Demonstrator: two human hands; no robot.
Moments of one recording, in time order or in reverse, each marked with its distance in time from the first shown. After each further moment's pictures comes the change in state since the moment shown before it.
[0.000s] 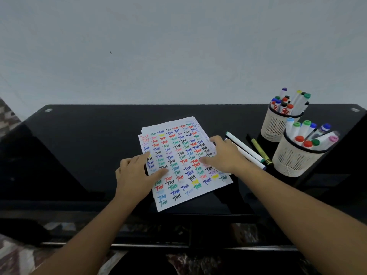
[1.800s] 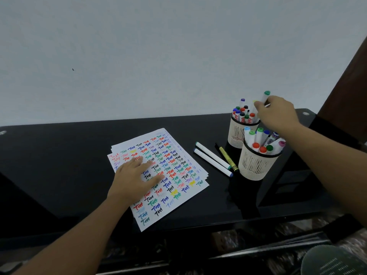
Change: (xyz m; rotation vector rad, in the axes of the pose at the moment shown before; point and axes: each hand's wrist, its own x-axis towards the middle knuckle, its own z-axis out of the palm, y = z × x) left_hand 0.044 0.046 0.034 0.156 -0.221 0.286; right_hand -0.004 0.097 -0.200 0.002 0.671 0.179
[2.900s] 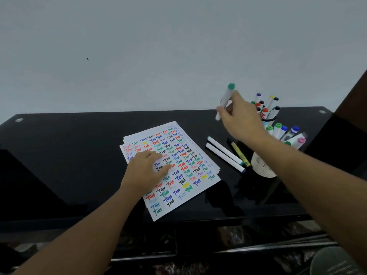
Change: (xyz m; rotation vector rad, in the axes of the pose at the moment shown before) left_hand -0.002 -0.001 0.003 -0.102 0.193 0.039; right_hand -0.072 -0.094 0.054 0.153 -0.087 -0.375
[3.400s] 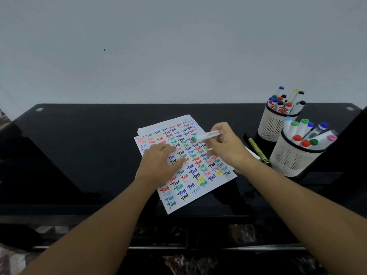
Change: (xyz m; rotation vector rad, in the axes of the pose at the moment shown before) left_hand -0.001 0.000 0.000 -0.008 -0.002 -0.005; right_hand -0.053 -0.003 0.087 0.572 -0.377 0.296
